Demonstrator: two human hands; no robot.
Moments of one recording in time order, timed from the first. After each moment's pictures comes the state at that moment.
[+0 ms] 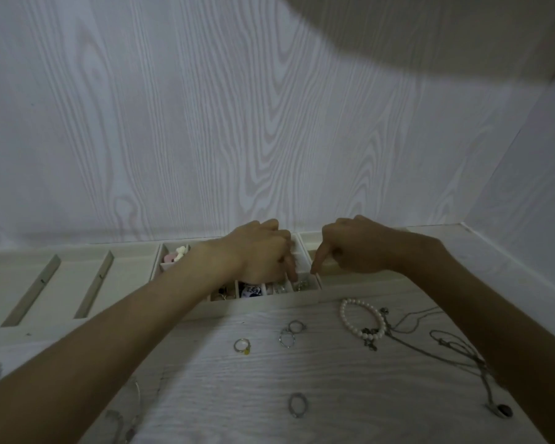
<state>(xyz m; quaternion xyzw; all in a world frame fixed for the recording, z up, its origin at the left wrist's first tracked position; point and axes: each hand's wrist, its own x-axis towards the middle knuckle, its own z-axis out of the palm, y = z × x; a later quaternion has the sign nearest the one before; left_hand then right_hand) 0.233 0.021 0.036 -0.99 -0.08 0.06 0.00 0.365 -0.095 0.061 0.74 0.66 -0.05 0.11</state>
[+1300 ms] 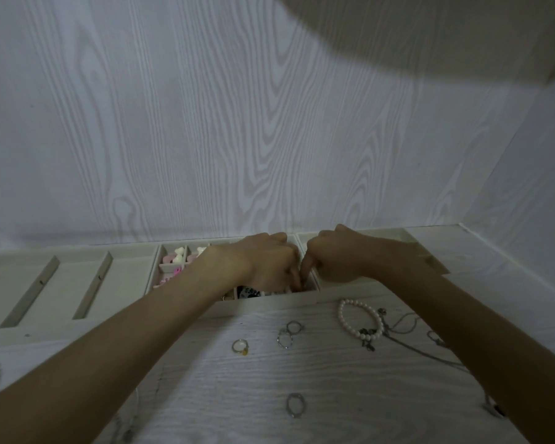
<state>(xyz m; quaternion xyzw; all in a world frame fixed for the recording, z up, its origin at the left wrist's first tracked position) 0.241 0.013 0.031 -0.99 -0.10 0.11 -0.05 0.349 -0.082 0.052 0.73 0.65 -0.06 0.19</state>
